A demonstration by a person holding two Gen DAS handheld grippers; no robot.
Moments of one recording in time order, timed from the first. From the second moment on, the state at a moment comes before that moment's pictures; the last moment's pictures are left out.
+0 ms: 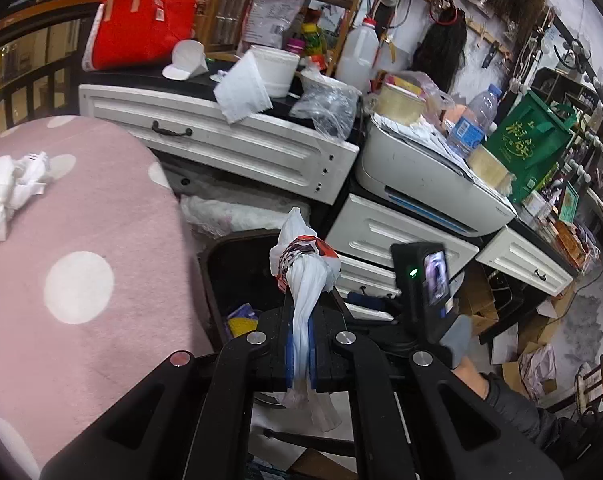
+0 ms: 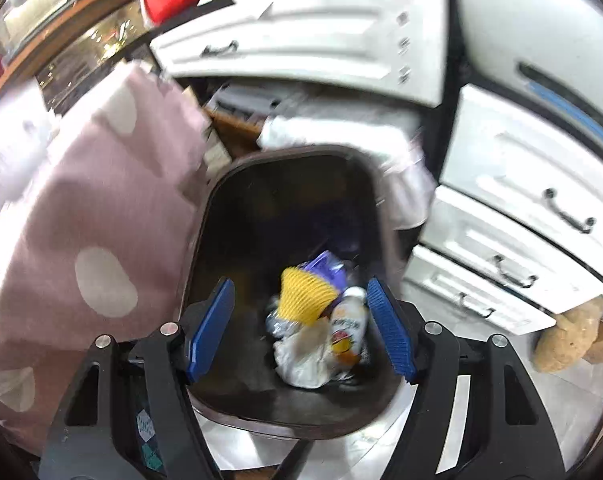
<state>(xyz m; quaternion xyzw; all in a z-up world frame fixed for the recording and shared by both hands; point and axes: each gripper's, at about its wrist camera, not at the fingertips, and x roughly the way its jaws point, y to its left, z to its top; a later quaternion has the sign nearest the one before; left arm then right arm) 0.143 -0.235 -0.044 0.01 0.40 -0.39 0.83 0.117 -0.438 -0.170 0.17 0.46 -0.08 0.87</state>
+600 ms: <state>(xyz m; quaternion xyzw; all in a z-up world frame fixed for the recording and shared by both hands) 0.150 -0.301 -0.127 0.07 0.48 -0.39 0.78 0.065 -0.487 -0.115 0.18 0.39 -0.17 0.89</state>
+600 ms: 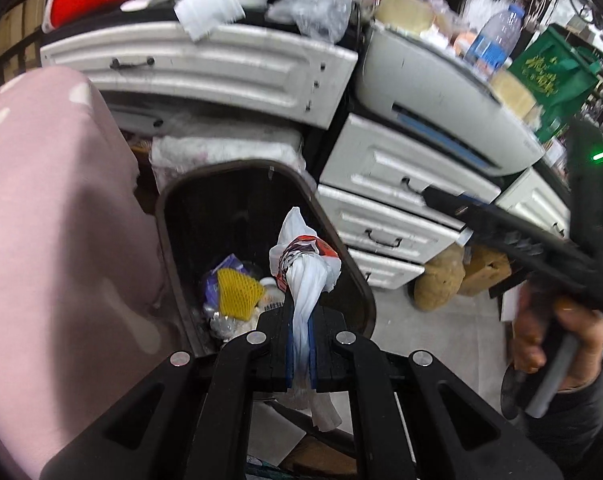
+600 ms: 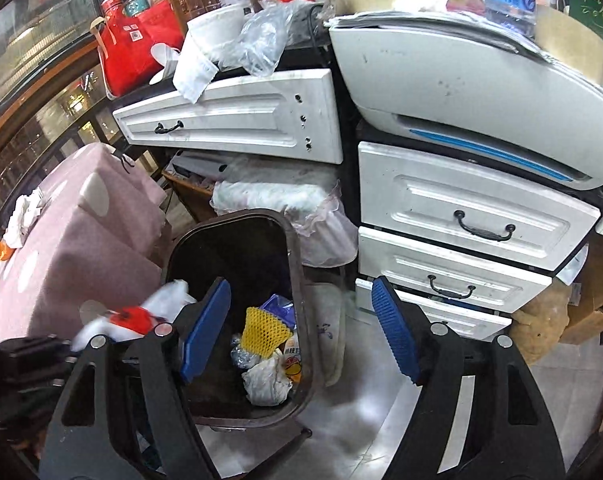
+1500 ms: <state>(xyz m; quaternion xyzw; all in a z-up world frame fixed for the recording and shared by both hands) 0.134 -0.303 -0.145 0.11 0.48 -0.37 0.79 0.064 -0.458 -0.078 0.17 0.35 -0.11 0.92</state>
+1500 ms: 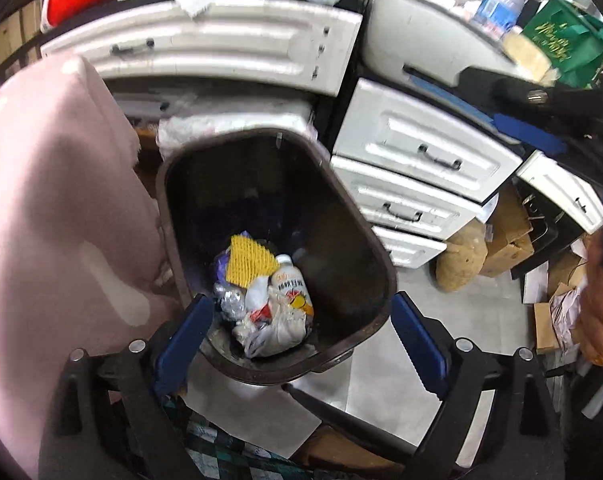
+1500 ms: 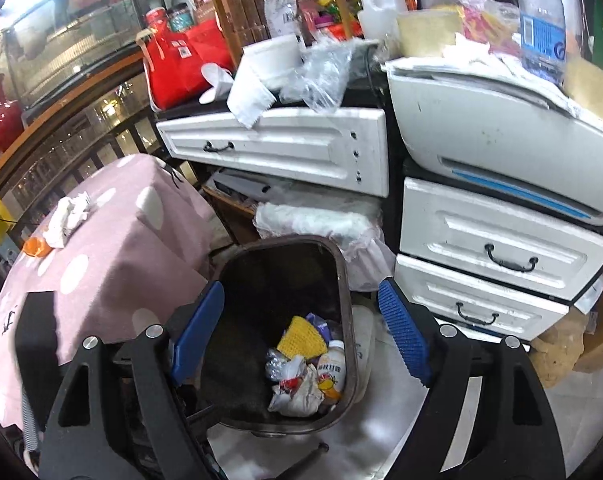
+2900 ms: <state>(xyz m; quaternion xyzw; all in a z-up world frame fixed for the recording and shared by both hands) 0.159 0.004 -0.015 0.01 0.33 -0.13 0.94 0.169 -0.226 -0.023 0.04 0.34 0.17 0.92</state>
